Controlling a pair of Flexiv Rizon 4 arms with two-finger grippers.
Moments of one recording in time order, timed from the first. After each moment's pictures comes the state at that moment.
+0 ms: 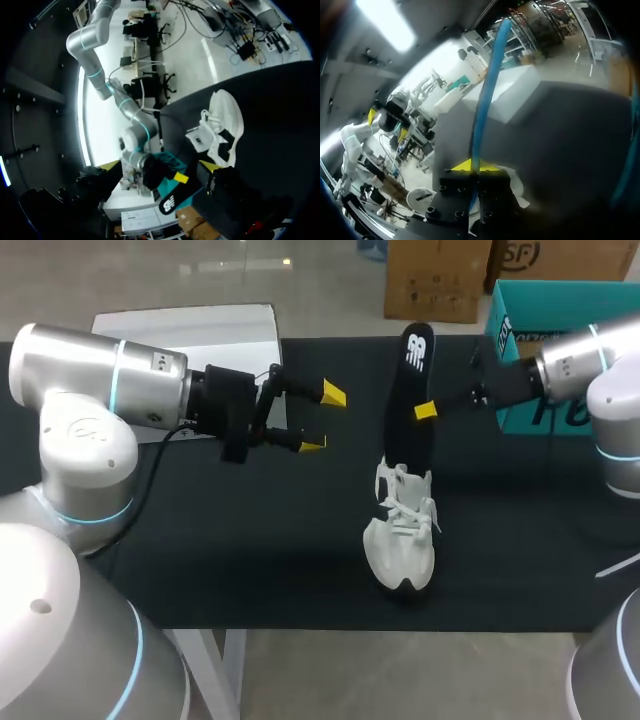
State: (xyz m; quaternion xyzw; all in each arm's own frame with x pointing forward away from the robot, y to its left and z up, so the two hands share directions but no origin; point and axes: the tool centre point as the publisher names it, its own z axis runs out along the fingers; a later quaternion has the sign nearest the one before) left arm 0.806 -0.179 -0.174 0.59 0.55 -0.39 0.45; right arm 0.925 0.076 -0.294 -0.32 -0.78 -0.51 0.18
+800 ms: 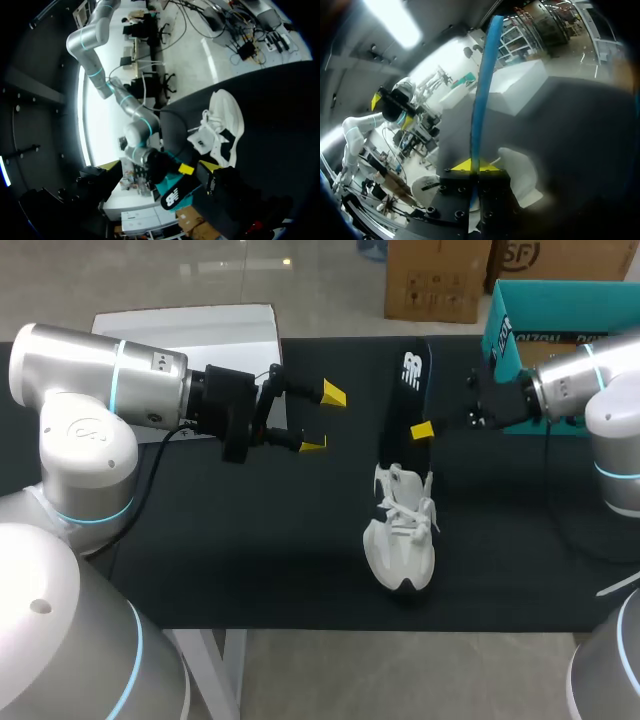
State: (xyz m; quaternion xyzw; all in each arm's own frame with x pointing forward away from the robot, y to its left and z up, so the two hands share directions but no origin) left arm 0.806 -0.179 -0.174 0.59 0.55 -0.39 0.45; right arm 0.894 0.083 -0.311 -0.30 -0.78 -0.51 0.19
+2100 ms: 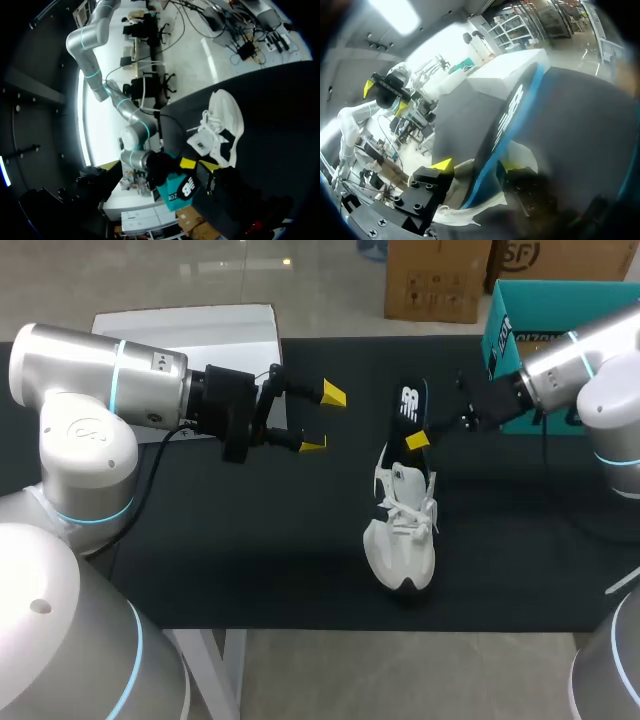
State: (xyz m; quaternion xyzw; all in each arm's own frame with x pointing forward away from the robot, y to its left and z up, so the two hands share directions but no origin) left arm 0.806 -0.179 -0.174 0.59 0.55 -0.39 0.45; right arm 0.888 0.086 -0.321 -0.28 -0.82 -0.46 0.19
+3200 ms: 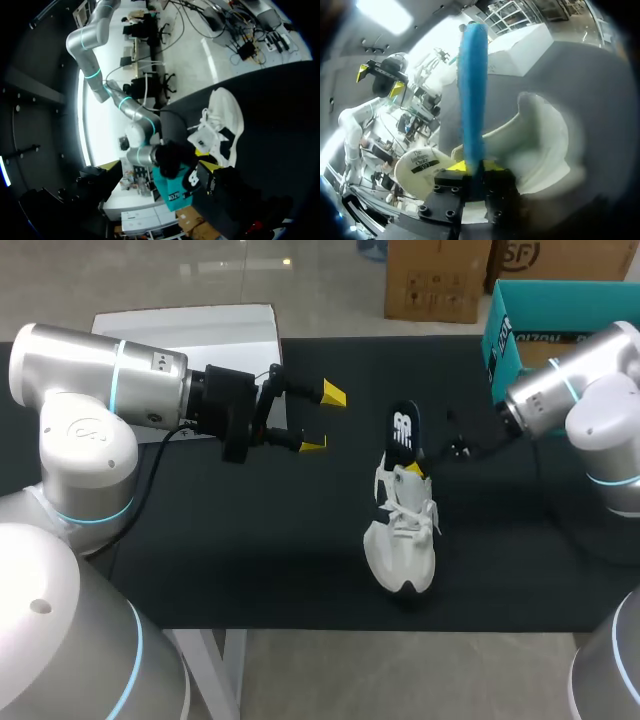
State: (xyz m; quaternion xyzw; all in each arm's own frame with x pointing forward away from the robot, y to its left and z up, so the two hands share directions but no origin) left arm 0.806 -0.179 -0.174 0.59 0.55 -0.39 0.45; right arm 0.848 0.098 -0.357 -0.30 -0.82 -0.42 0.24
